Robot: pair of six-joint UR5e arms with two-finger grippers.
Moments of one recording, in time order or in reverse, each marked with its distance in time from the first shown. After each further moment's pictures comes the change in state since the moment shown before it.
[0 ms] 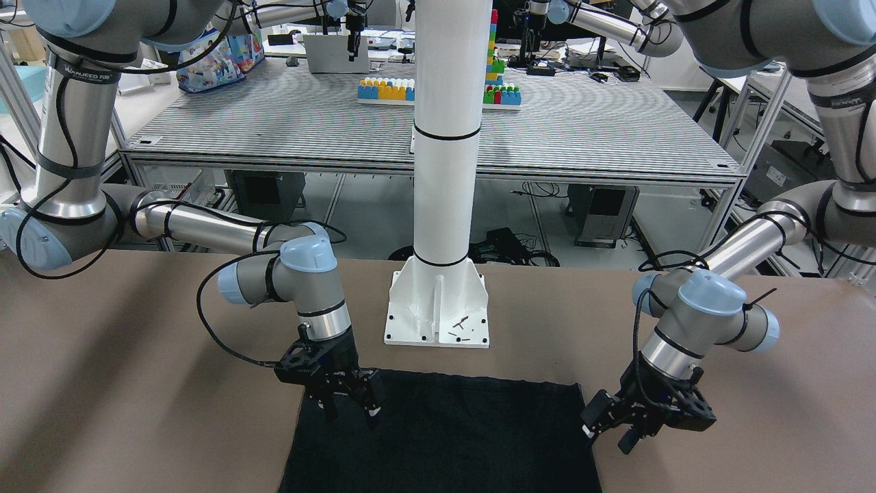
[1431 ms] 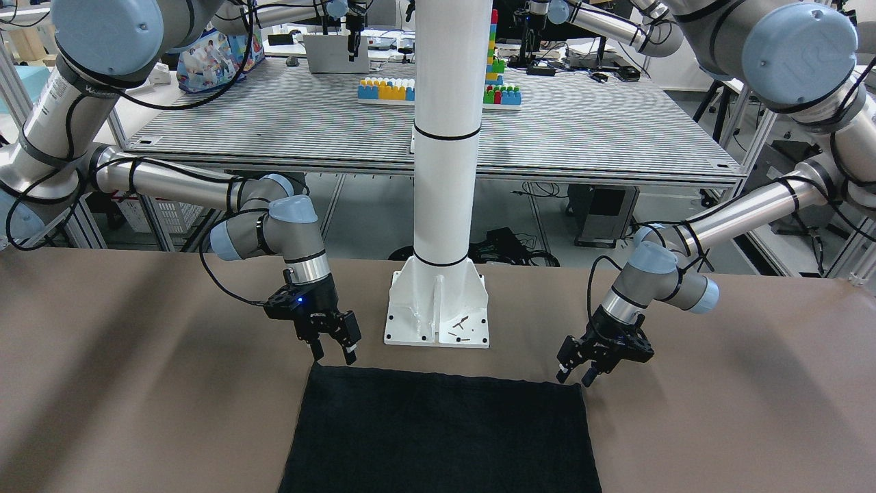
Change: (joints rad) left arm 0.535 0.258 -0.010 -0.223 0.464 -0.180; right arm -0.306 -0.301 0.171 0.115 -0.279 0.220
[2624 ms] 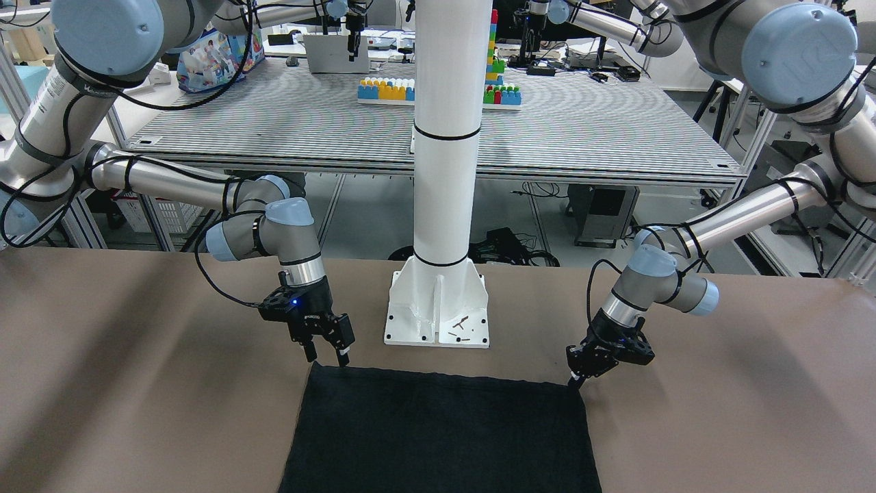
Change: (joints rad) left arm -0.001 -0.003 0.010 0.000 0.002 0.004; right arm -0.003 -0.028 -0.005 0.000 0.000 -0.005
